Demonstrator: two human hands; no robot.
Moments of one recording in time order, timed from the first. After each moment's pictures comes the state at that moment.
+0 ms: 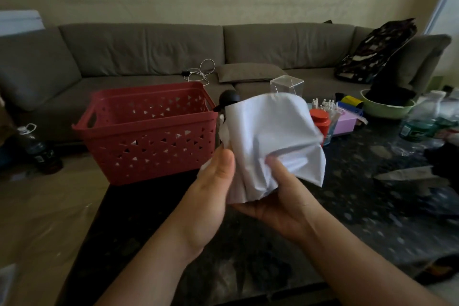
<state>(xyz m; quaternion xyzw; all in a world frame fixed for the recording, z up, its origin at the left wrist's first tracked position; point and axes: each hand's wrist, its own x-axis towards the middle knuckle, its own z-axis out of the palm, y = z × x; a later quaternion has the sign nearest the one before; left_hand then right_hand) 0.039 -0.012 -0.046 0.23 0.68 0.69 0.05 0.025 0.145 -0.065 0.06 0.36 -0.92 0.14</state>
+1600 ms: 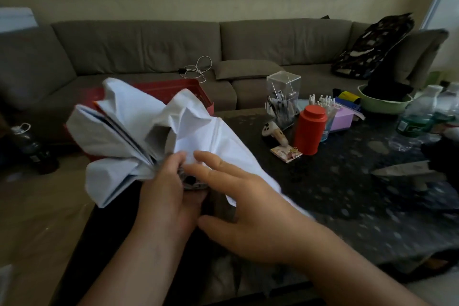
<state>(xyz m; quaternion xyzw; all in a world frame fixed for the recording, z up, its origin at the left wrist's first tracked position) -0.010 -0.030 -0.079 -0.17 0.37 0.91 0.06 0.055 0.123 -0.041 -0.32 0.86 -0.39 -0.10</state>
